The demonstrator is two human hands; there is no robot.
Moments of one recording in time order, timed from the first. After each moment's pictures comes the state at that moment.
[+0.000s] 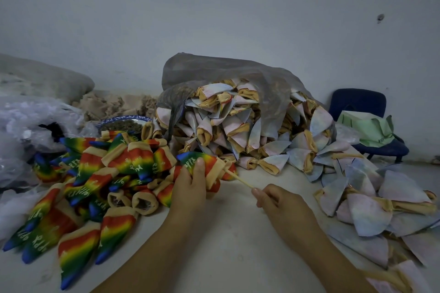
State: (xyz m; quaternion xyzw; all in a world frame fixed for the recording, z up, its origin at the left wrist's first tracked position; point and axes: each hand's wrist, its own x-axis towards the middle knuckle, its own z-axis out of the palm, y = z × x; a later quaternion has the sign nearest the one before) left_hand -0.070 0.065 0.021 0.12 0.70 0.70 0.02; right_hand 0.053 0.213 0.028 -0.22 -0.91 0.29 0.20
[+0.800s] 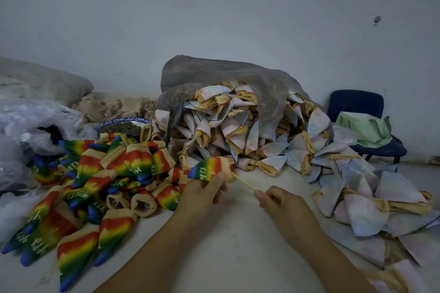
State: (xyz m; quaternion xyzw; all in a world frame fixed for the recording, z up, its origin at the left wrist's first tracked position) left_hand -0.068 0.070 0.014 0.18 0.71 0.66 0.13; right_hand 0.050 0.229 0.018 -0.24 -0.90 0.30 0.19
